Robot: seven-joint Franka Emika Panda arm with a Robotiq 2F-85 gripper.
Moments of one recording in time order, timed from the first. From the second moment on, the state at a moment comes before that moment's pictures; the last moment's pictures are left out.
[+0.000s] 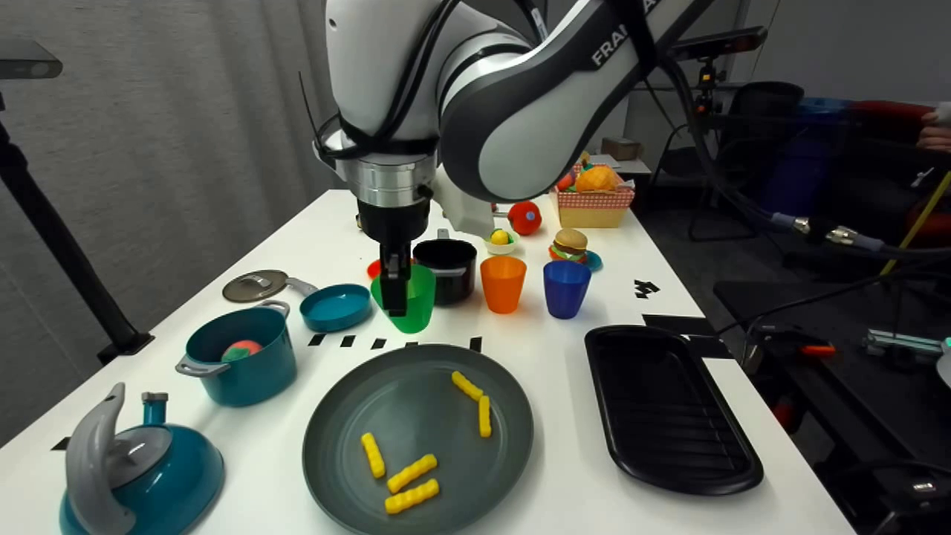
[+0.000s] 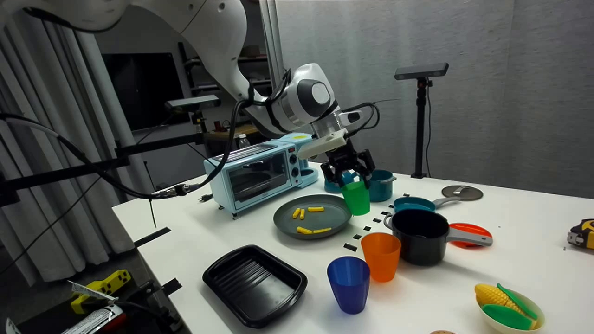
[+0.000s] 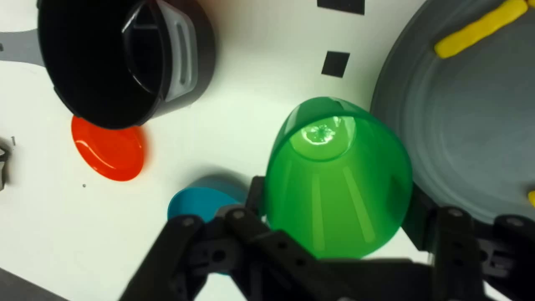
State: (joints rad) arm -0.04 0.67 -0.03 -1.66 -0.43 2.48 0.06
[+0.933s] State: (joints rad) arm 0.02 0.77 -0.14 -1.68 -0.29 2.77 0.17
